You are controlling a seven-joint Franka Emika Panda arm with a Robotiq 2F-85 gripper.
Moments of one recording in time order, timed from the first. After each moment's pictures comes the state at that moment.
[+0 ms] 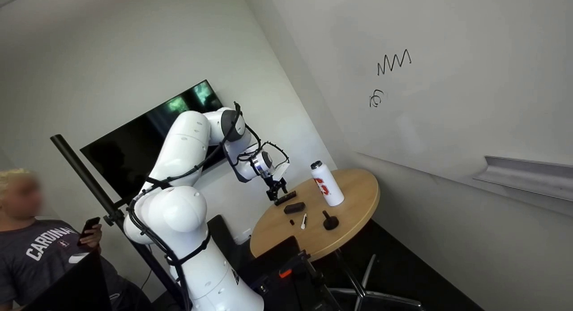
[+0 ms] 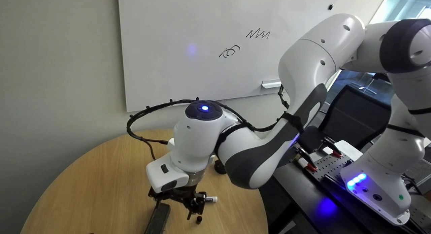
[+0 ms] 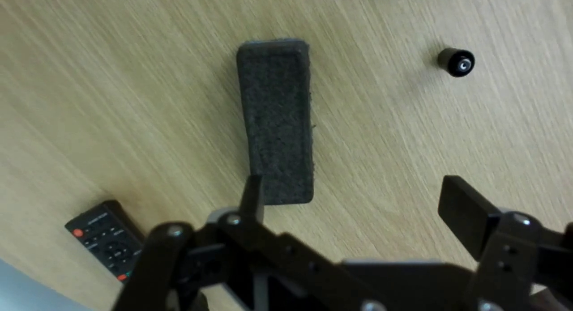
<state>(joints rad) 0.88 0.93 0.42 -1.58 -0.45 2.54 -0.95</state>
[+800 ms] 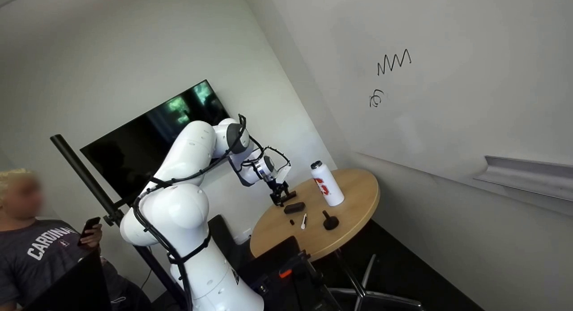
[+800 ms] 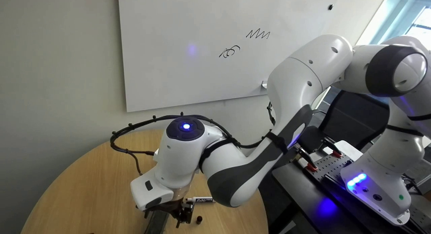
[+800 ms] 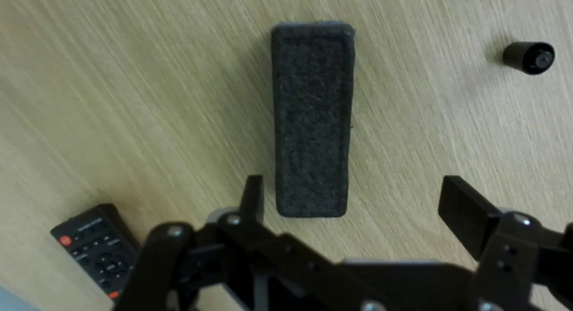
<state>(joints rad) 0.97 1.08 0.36 -1.37 -0.45 2.48 -1.00</state>
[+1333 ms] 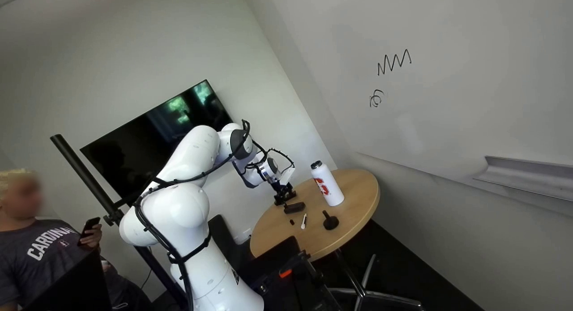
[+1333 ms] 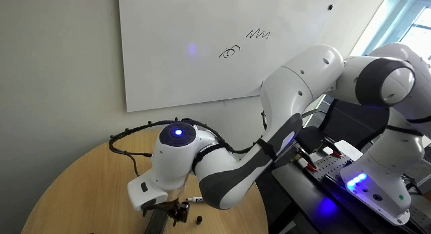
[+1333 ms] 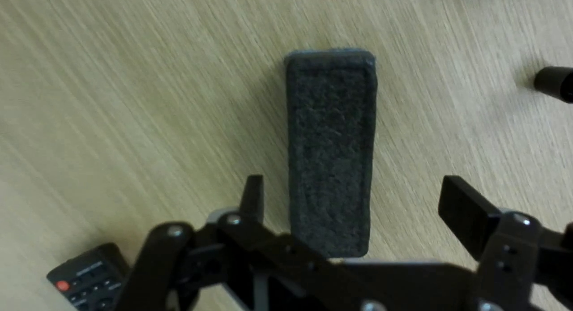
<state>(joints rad) 0.99 1.15 0.34 -1.27 -0.45 2.44 -1.00</state>
